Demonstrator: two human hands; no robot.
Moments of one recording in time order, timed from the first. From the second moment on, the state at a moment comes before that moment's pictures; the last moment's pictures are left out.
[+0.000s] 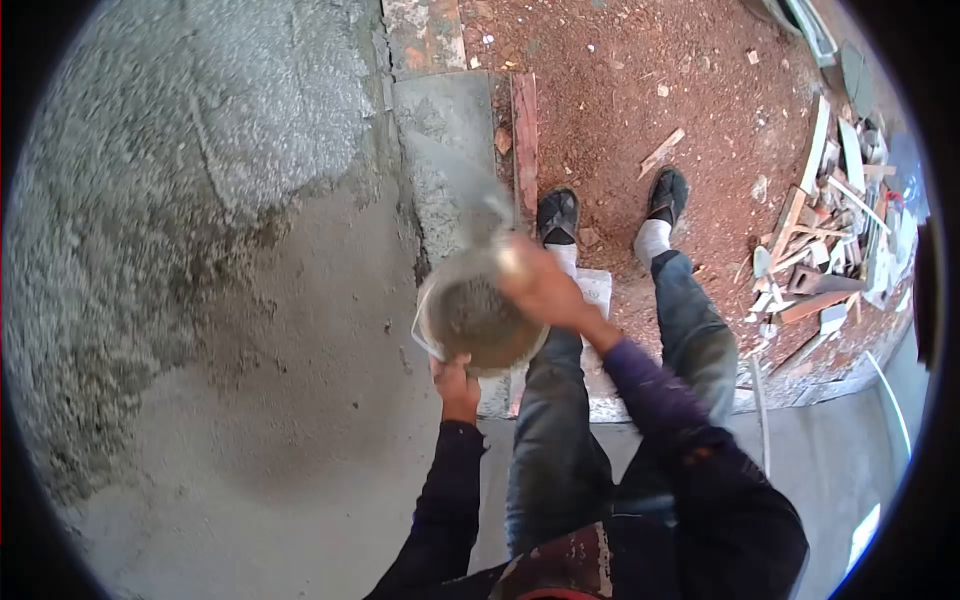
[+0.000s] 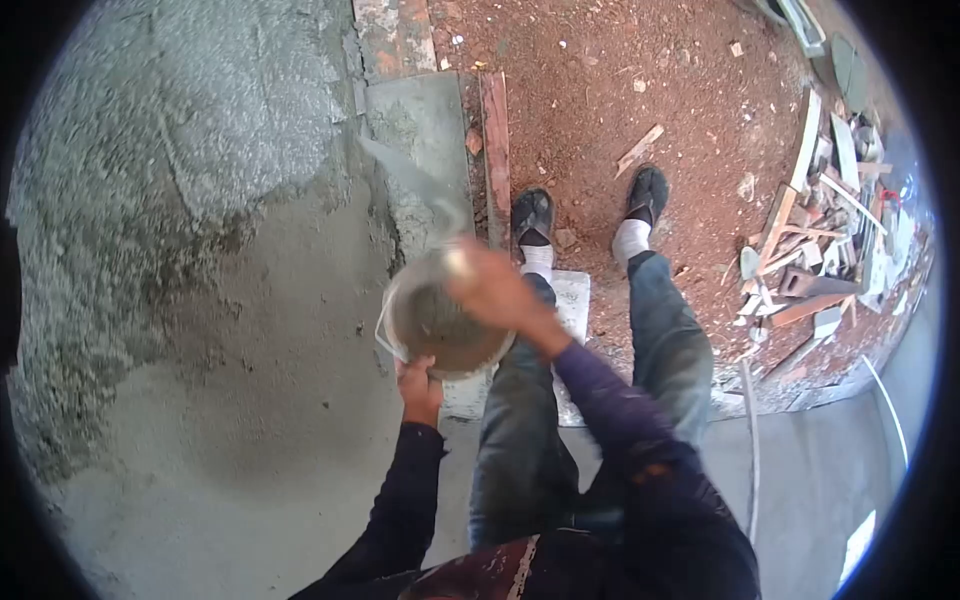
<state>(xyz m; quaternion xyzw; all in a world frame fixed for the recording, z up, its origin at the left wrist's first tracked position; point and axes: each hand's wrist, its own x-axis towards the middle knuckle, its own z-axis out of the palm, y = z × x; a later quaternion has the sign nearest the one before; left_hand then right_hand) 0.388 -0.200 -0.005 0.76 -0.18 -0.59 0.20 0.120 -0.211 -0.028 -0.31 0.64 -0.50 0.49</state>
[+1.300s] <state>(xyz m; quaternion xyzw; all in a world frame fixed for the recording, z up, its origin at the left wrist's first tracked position) 0.271 -0.283 0.015 0.61 -0.31 -0.66 0.32 -0.012 -0.149 0.102 0.00 0.38 -0.51 0.77</state>
